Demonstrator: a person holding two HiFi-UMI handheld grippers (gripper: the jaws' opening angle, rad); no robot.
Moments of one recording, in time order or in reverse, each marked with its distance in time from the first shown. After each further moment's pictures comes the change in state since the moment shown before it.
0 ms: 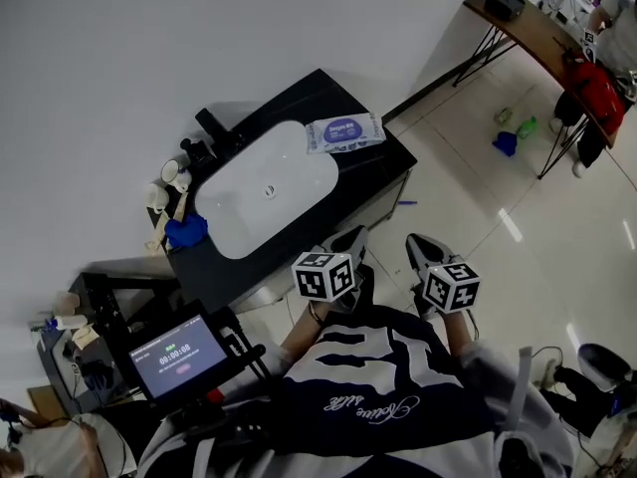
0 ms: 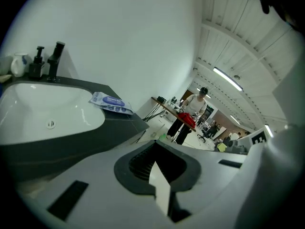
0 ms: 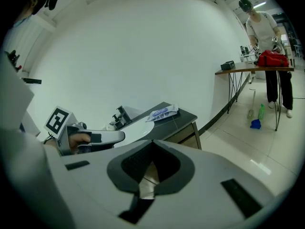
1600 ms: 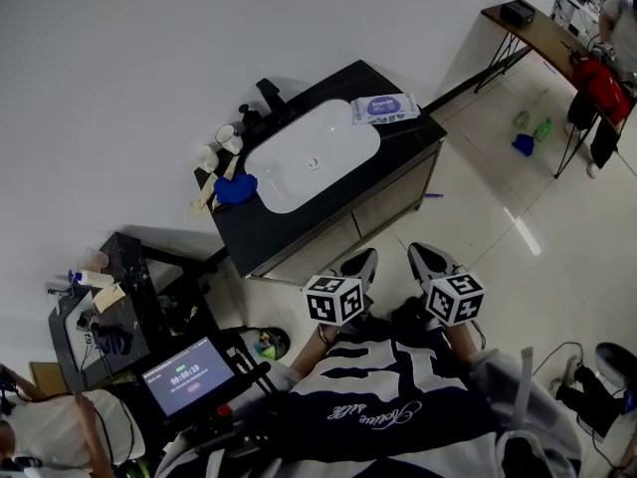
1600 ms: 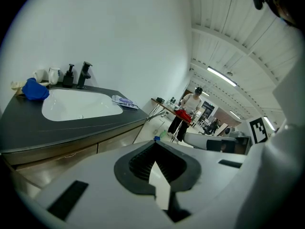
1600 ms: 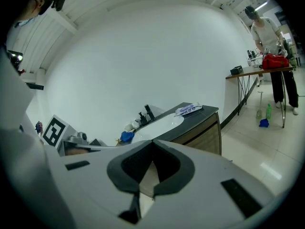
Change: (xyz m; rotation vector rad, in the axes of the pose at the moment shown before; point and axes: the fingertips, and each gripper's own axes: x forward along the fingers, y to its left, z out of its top) left arm -0.190 -0.019 -0.101 0.059 -0.030 0.033; right arm -0.078 0.165 -0.086 -0.045 -0.083 0.099
